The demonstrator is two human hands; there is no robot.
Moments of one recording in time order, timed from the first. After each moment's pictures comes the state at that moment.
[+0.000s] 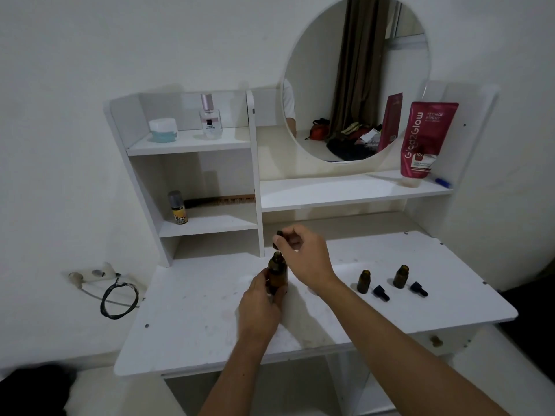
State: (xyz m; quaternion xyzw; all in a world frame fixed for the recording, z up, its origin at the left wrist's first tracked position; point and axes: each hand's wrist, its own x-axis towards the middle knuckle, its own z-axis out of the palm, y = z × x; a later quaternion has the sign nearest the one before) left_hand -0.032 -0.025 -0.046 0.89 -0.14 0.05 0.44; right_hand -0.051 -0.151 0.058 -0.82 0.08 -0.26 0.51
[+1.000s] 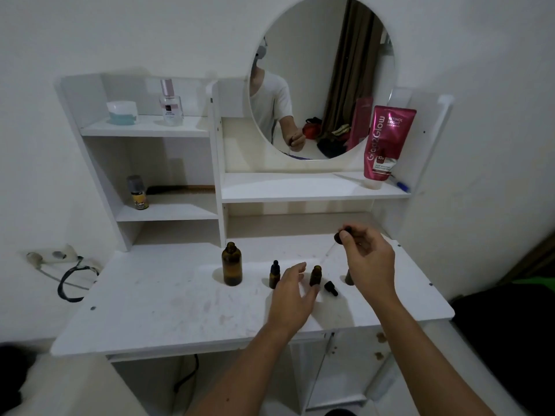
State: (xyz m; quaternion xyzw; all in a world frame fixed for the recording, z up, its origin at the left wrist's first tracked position) left_hand -0.102 -0.164 -0.042 0.82 -0.24 -0.03 0.52; right_hand -0.169 -0.301 0.062 -0.74 0.18 -0.38 0.52
